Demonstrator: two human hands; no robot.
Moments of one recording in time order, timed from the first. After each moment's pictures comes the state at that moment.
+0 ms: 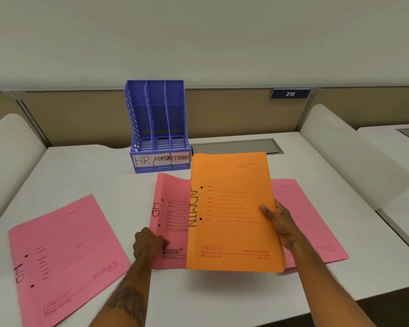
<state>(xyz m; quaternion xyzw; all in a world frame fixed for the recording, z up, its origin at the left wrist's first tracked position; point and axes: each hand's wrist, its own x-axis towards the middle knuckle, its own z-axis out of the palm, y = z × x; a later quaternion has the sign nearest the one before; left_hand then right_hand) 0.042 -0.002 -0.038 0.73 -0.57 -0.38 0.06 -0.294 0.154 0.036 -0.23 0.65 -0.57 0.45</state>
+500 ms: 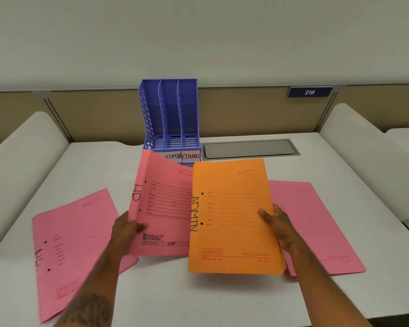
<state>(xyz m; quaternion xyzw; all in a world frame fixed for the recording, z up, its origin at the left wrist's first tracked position) 0.105 -0.017 0.008 0.66 -0.46 -0.52 0.29 -0.299 0.133 0.013 -0.25 0.66 -0.53 0.47</state>
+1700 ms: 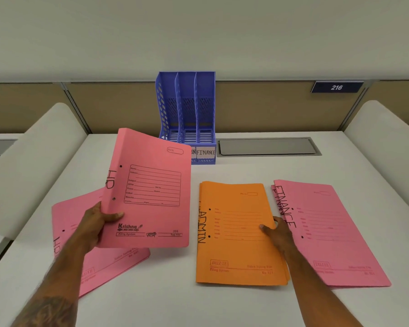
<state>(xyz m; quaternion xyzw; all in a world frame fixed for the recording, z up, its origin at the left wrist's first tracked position) 0.200 -0.039 0.042 0.62 -0.41 -0.58 0.33 -0.280 0.108 -0.049 -0.27 0.81 -0.37 0.36</state>
